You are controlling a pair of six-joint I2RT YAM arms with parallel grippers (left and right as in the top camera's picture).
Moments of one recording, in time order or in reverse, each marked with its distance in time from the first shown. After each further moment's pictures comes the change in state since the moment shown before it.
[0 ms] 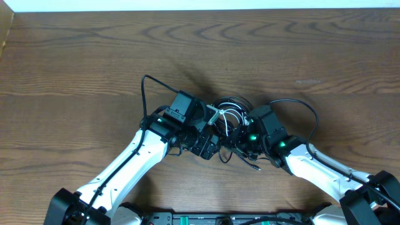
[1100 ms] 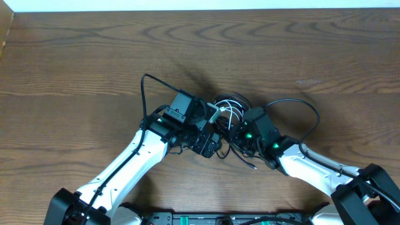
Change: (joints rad) left arm 0.000 0.000 0.000 0.033 0.000 0.000; right arm 0.055 0.052 0.000 0.088 0.251 0.125
